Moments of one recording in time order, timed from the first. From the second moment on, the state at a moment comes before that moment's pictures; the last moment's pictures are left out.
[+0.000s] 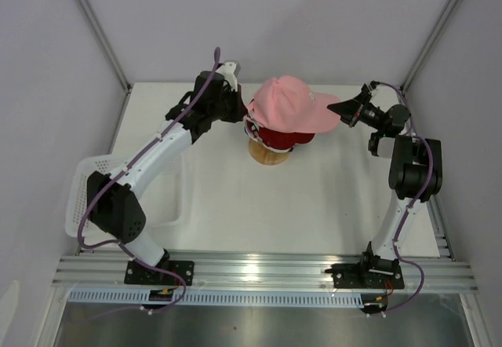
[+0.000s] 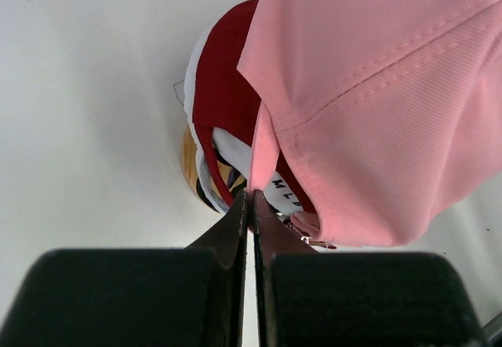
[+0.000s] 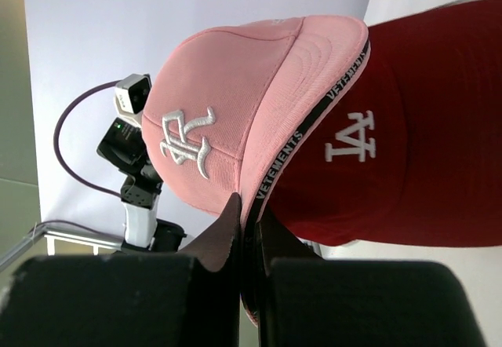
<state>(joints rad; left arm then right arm) -0.49 1.61 1.50 -0.38 0.08 -0.30 -0.16 2.05 1.14 1.32 -1.21 1.74</state>
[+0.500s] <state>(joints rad) -0.50 1.67 1.39 -0.24 0.03 -0.35 -0.15 2.18 1.11 1.35 -1.23 1.67</state>
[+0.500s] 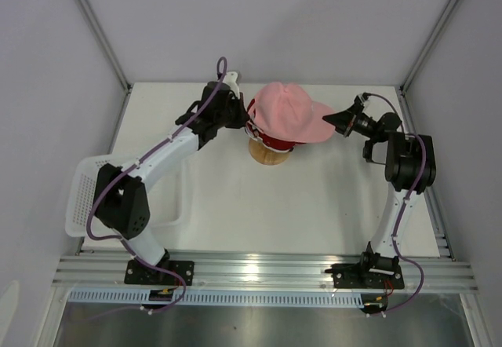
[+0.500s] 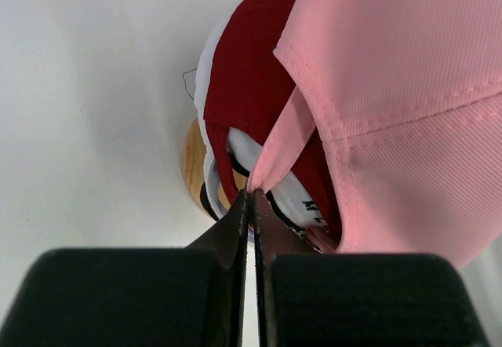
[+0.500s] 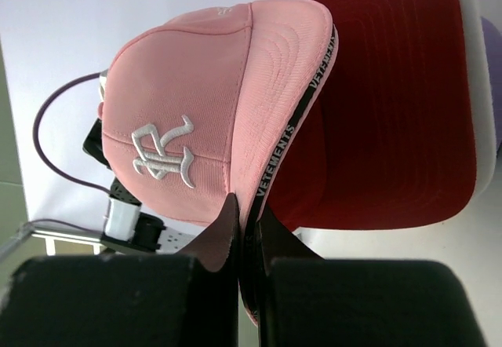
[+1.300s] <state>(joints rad) -0.45 1.70 1.23 -0.03 0.06 -0.46 -0.11 2.14 1.33 0.52 -1.27 0.85</state>
